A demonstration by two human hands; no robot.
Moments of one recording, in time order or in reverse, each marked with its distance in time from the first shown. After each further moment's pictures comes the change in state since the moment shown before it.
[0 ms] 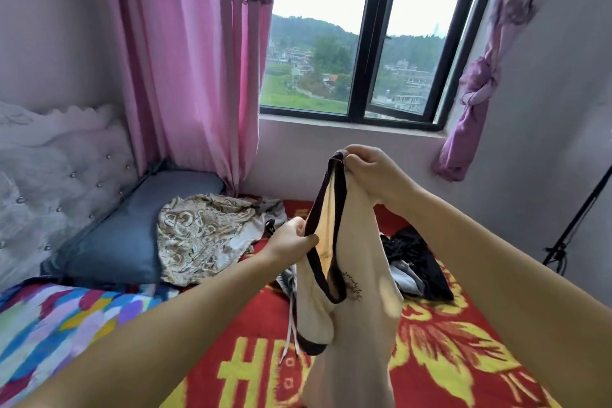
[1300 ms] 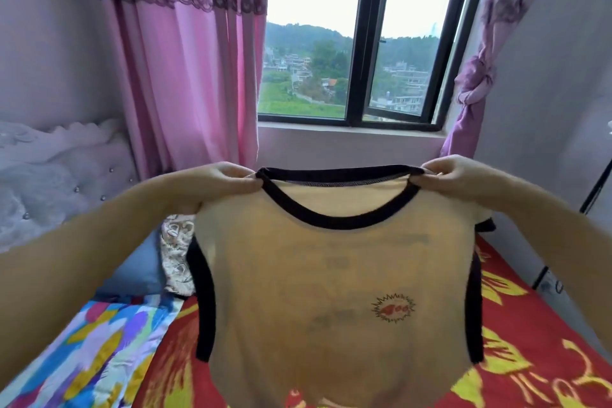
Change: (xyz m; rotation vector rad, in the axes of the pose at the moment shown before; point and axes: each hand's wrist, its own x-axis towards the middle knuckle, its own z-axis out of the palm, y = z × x) left_hand -0.017 0.069 -0.145 -0.033 -0.349 0.014; right_hand -0.032 0.040 -0.128 -0.338 -0.164 0.200
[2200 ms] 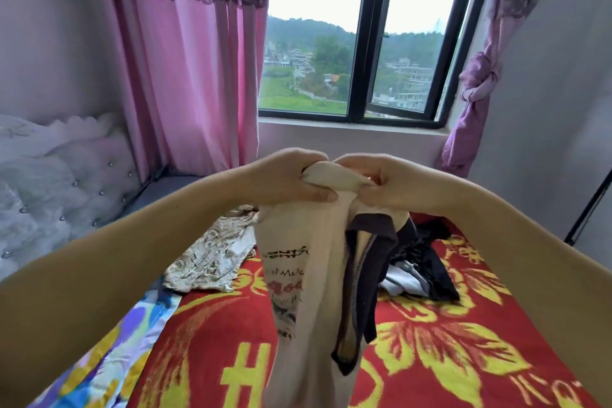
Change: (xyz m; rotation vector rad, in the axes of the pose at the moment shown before) left_hand 0.031 0.053 0.072 0.631 0.110 0.423; right_hand -0.012 -0.087 0.056 0.025 -0.236 -0.402
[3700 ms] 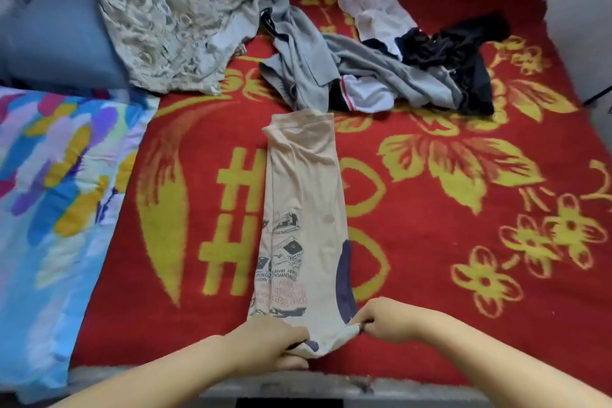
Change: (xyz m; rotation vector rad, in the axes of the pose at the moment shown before) left_hand -0.268 -0.110 0.429 -0.126 -0.773 -0.165; right_hand -0.191 0.261 0.384 0.181 -0.887 0.622
